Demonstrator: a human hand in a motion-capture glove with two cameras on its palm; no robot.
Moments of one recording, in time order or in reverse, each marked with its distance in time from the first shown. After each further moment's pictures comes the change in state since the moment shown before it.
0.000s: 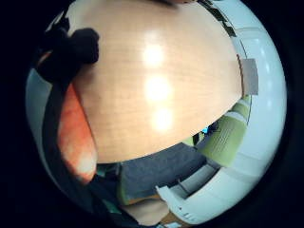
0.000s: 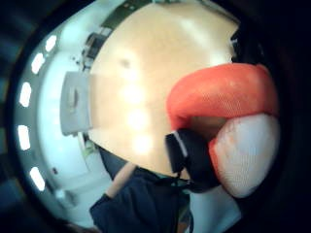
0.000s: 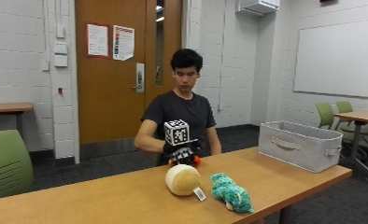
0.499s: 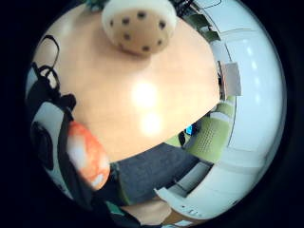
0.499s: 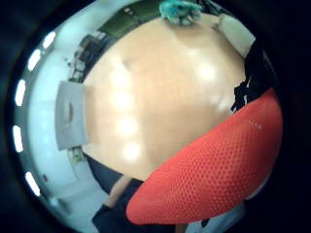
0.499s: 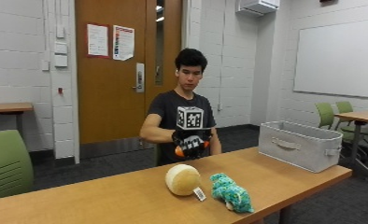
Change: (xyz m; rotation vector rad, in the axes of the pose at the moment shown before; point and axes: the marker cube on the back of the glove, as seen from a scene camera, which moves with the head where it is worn) arm -0.032 -0.043 -0.067 0.054 0.147 0.016
